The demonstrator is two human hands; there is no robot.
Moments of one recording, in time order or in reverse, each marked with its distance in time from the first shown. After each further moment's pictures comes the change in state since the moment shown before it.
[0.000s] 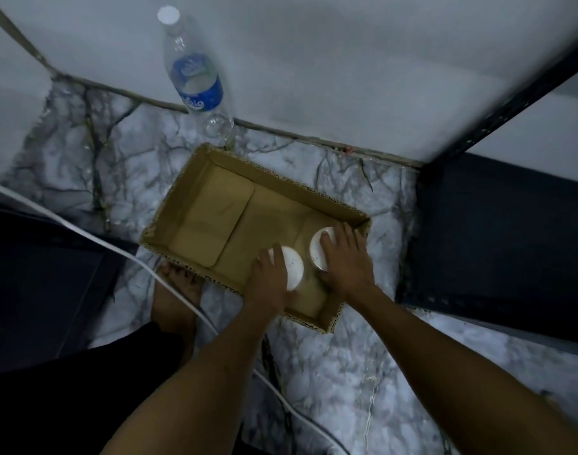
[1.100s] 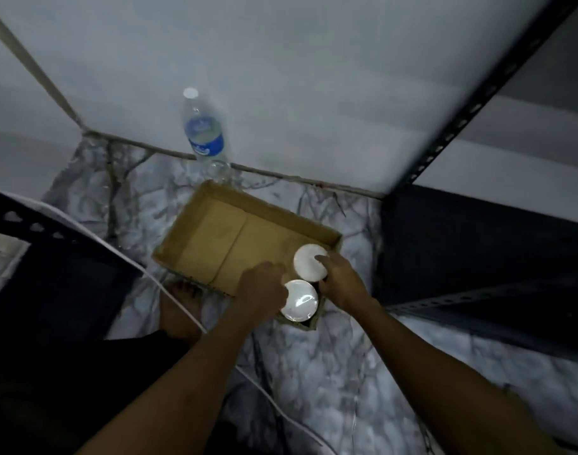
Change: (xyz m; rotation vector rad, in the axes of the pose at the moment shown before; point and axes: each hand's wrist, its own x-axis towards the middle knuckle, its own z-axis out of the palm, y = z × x) left_hand -0.076 0.025 -0.075 -0.013 0.042 0.231; right_hand -0.056 0.011 -0.042 0.552 -0.043 0.147
